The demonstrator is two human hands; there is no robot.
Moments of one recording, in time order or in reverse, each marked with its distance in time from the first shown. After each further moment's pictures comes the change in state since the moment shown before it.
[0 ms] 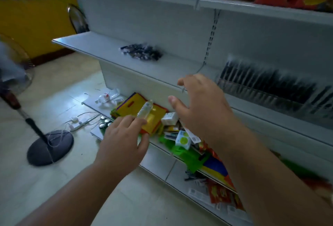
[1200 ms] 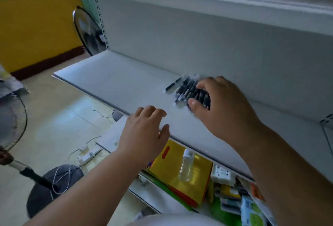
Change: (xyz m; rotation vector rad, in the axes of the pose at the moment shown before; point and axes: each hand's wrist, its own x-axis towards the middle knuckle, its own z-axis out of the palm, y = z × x) left_hand 0.371 -0.321 0.077 -0.011 -0.169 0.017; right_hand 0.423 -0.057 0.239 -0.050 -0.065 0.094
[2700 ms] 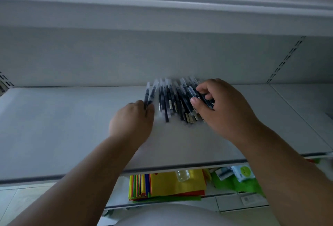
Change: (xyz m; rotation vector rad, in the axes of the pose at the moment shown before) left_hand 0.174 -0.068 0.032 -0.168 -0.276 0.194; right_hand 0.043 -0.013 0.051 -0.076 0.259 0.430
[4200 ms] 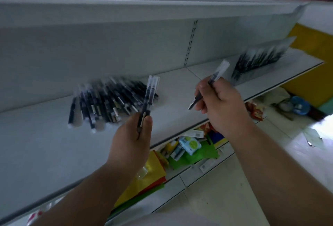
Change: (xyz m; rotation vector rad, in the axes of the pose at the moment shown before) left_hand -0.086 0.111 0.038 -0.743 -0.236 0.322; right_hand -0.104 0.043 -0.092 0.467 0.360 0.528
